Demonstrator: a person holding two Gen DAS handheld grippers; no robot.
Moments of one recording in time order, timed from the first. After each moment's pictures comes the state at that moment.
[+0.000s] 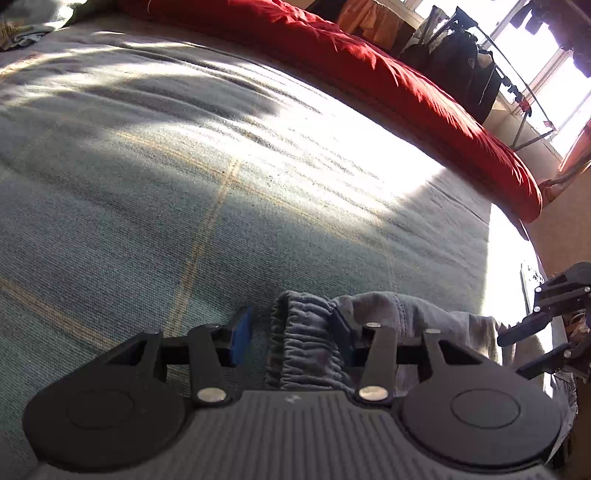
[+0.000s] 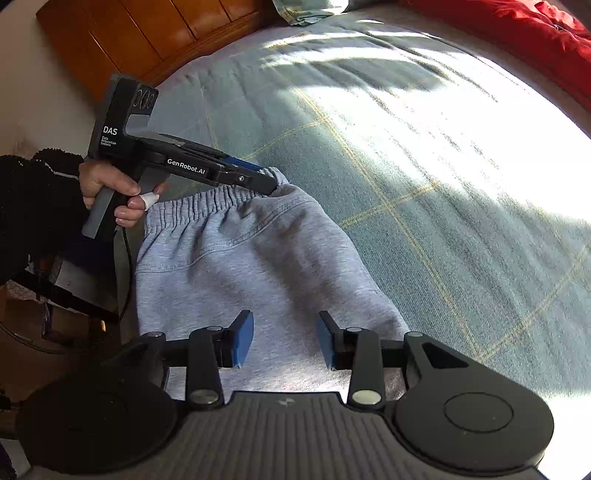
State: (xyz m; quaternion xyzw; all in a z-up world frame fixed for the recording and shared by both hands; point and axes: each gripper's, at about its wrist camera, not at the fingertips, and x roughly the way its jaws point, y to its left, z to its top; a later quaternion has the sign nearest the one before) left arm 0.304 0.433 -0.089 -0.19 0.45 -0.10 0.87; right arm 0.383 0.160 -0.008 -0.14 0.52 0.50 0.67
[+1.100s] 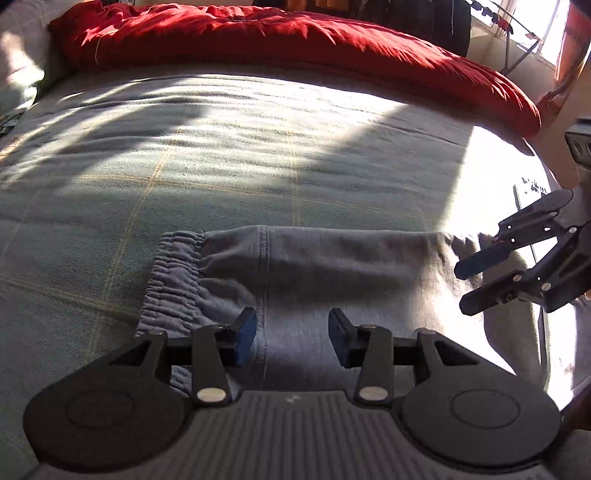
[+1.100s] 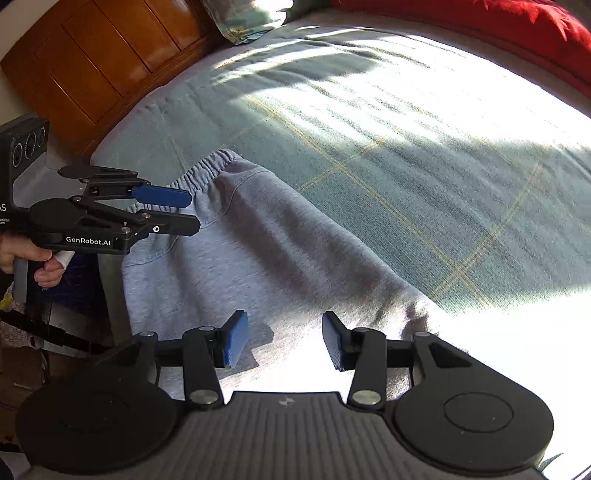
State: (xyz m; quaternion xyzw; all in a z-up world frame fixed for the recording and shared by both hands) left arm 0.252 0.318 -0.038 -0.04 0.49 -0.08 0.86; right arm 0.352 0.108 -0.023 -0.07 0.53 0.45 0.72
